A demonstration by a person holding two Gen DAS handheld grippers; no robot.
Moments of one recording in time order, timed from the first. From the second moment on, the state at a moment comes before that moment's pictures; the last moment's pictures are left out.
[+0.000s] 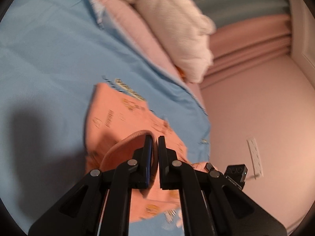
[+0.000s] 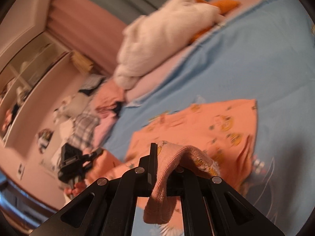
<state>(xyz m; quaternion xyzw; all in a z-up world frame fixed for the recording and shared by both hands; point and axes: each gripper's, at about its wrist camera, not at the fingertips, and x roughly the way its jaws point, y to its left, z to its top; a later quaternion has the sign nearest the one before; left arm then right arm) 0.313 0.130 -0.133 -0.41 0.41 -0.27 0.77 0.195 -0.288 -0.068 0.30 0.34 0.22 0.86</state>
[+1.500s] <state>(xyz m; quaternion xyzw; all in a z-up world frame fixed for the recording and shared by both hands) 0.357 0.082 -0.155 -0.22 0.52 -0.27 0.78 0.267 -0.264 -0.092 0.17 0.45 0.19 0.86</state>
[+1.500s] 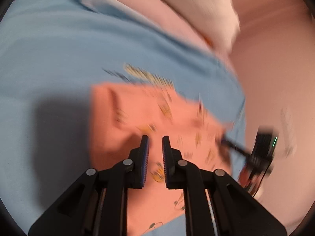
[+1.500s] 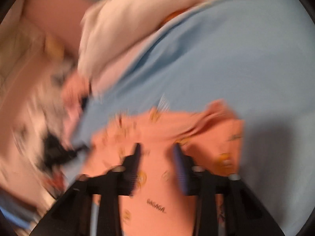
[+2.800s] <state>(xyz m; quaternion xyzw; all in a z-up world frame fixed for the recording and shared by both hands) 0.281 0.098 -0.161 -0.24 0.49 -0.28 0.79 0.177 -0.282 -0.093 0.21 0.42 0.13 0.87</state>
